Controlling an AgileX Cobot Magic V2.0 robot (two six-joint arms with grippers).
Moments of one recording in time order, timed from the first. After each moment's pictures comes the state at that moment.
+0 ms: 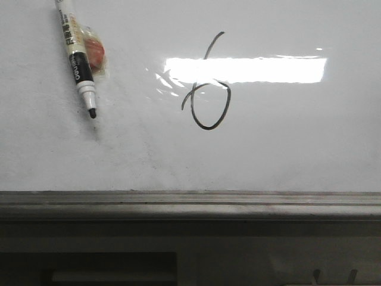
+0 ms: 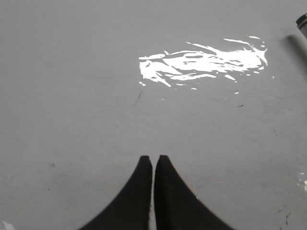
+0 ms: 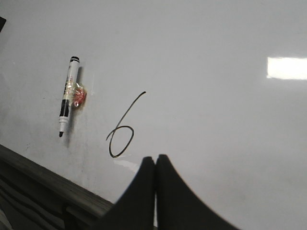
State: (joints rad) left arm -0.13 0.00 -0.01 -0.06 0.08 0.09; right arm 0.30 -0.01 -0.19 0.83 0.35 -0.76
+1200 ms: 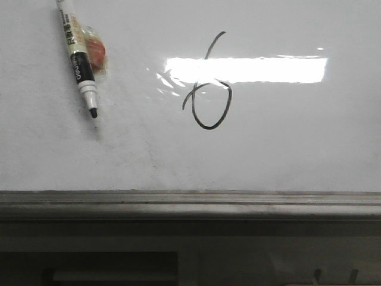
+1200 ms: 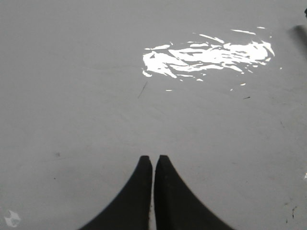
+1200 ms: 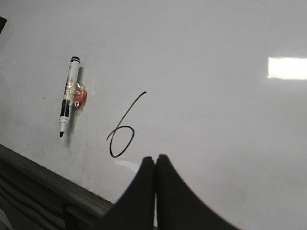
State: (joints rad) left arm -0.10 0.00 -0.01 -0.07 0.11 0.09; right arm 0.30 -0.01 -0.19 0.83 0.34 -0.76
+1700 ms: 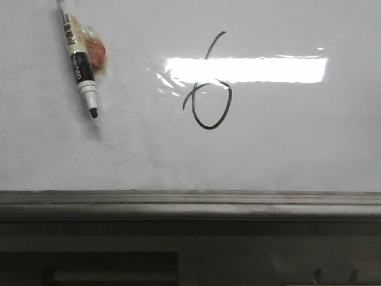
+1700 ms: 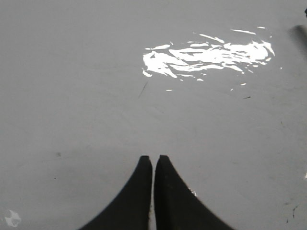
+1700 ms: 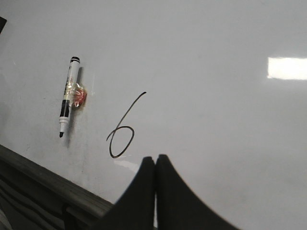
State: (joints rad) left arm -0.10 0.00 -0.01 -0.07 0.11 0.09; right arm 0.30 -0.01 -0.19 0.83 0.34 -0.76
